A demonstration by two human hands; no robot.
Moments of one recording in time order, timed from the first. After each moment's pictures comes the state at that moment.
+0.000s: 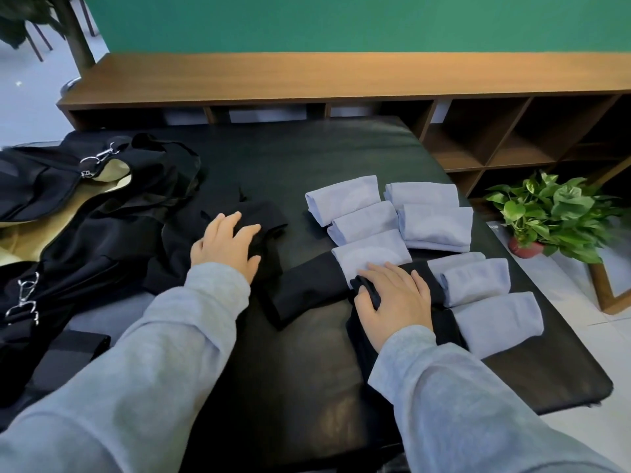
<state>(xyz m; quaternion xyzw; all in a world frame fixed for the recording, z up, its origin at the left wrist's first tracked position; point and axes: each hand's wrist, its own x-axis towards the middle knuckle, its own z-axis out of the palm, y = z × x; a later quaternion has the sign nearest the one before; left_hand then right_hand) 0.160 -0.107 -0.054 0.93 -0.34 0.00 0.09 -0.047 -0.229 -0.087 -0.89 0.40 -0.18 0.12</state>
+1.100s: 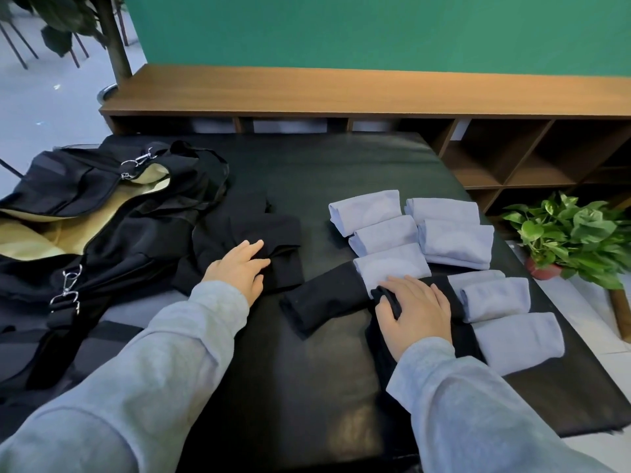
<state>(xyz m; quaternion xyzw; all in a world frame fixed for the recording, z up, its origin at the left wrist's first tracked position) 0.176 -0.074 -0.073 0.91 -0.41 -0.05 0.06 -0.046 -0.230 -0.087 -0.89 0.41 -0.18 0.13</state>
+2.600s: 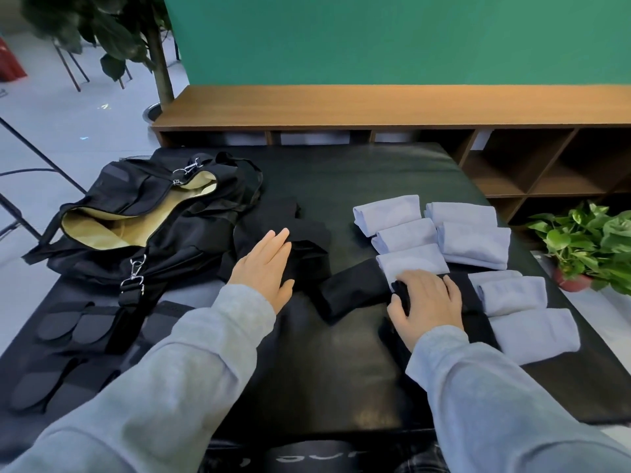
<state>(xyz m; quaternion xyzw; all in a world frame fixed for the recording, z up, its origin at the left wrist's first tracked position) 0.132 -0.035 -0.020 0.90 -0.43 0.00 0.06 -0.046 -0.220 -0.085 -0.91 0.32 -0.26 0.05</state>
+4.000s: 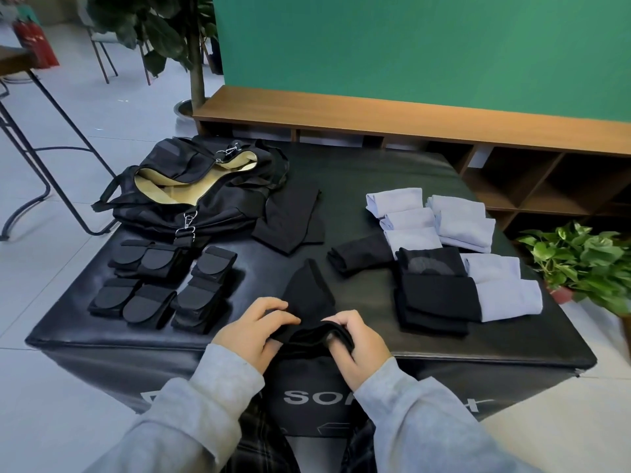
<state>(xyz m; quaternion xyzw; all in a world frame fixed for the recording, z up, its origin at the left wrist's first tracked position) 0.020 0.114 -0.068 0.82 -0.45 0.04 0.34 -0.104 -0.047 -0.062 -0.87 0.17 -0.13 0.44</state>
